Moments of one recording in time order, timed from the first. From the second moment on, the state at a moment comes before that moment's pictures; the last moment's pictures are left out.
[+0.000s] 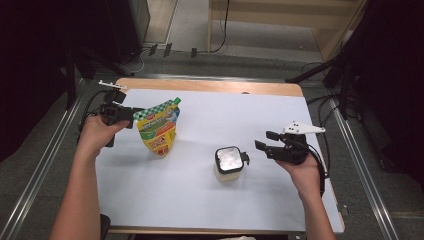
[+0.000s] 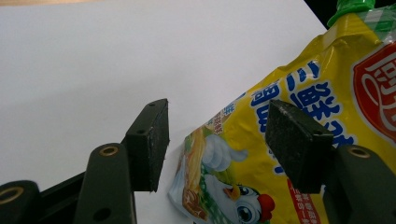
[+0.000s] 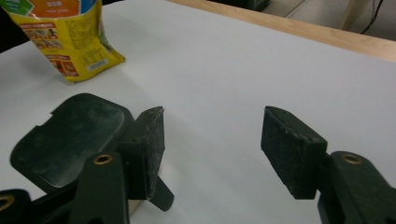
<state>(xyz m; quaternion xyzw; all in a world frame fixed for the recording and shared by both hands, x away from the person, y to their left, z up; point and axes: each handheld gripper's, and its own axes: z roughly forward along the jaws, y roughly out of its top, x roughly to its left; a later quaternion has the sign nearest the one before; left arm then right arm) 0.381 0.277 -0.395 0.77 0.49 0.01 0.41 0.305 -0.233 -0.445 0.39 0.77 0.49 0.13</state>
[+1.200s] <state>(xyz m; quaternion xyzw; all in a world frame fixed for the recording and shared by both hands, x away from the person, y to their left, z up) 0.385 0.276 -0.401 0.77 0.50 0.00 0.40 0.322 -0.253 -0.484 0.44 0.77 0.45 0.11</state>
